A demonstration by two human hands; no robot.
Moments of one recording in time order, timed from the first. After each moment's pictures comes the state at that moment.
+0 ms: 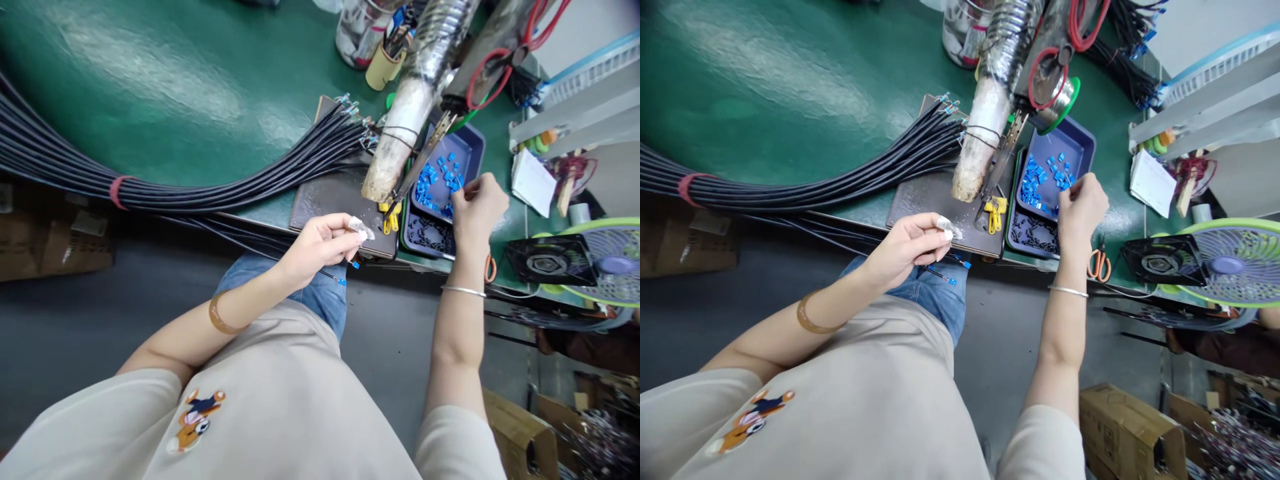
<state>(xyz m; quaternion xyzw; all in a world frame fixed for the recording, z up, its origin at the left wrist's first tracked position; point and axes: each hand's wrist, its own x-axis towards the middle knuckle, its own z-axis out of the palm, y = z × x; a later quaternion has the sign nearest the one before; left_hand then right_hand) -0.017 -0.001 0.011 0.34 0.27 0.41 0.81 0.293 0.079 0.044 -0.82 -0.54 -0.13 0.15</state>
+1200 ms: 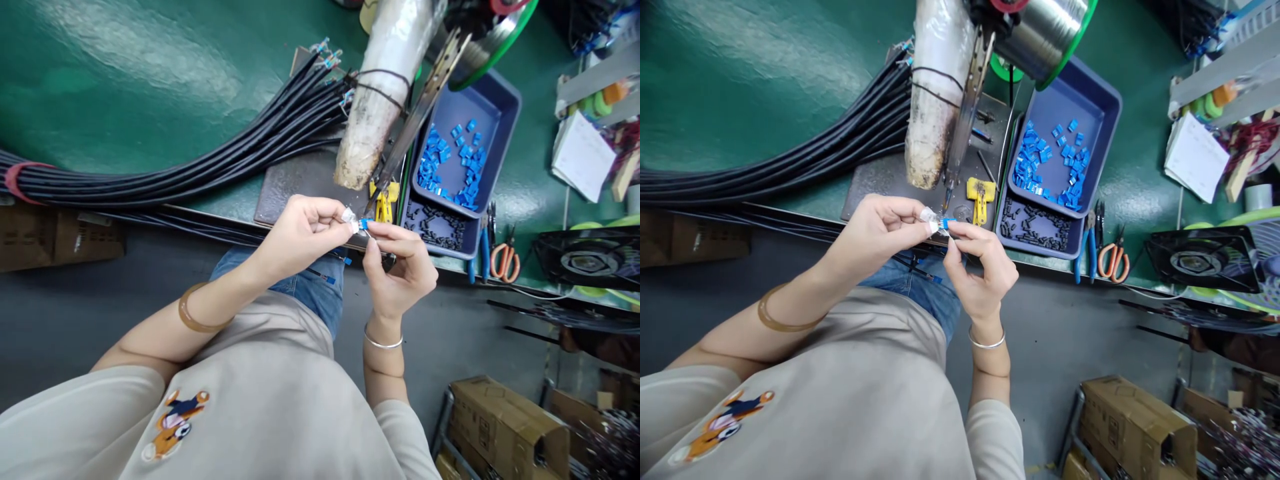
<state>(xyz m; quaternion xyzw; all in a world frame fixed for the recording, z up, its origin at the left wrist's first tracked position) 0.002 0.014 0.022 0.47 0.38 0.40 0.69 0.152 -0.039 0.008 -0.54 -0.66 0.06 0.51</state>
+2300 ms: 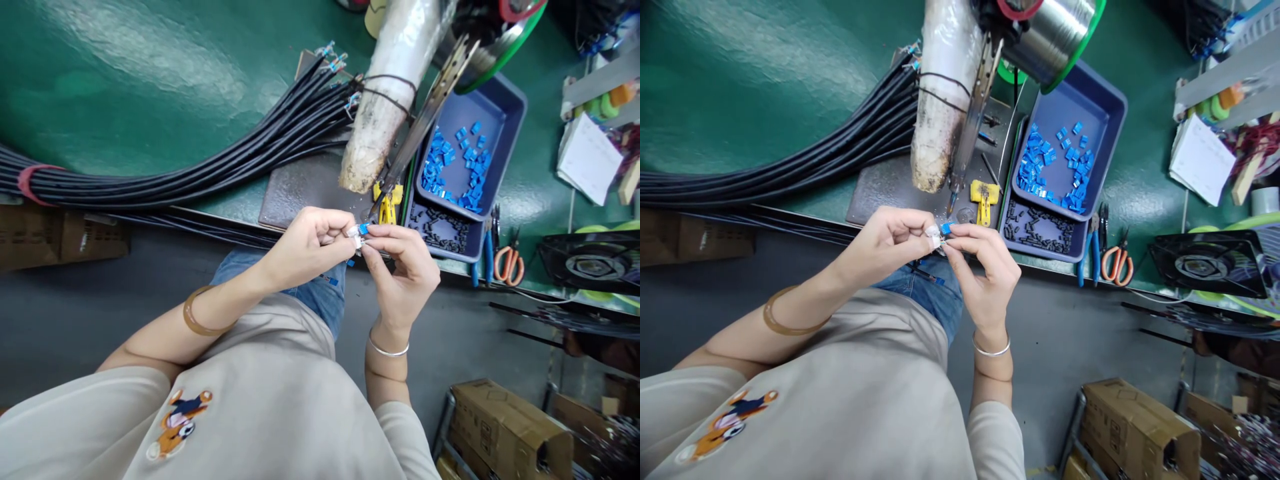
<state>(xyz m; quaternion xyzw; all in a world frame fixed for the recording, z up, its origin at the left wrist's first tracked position) -0.001 0.011 0.023 0.52 0.34 0.35 0.70 0.153 -0.042 0.021 -0.56 -0.65 0.15 0.48</state>
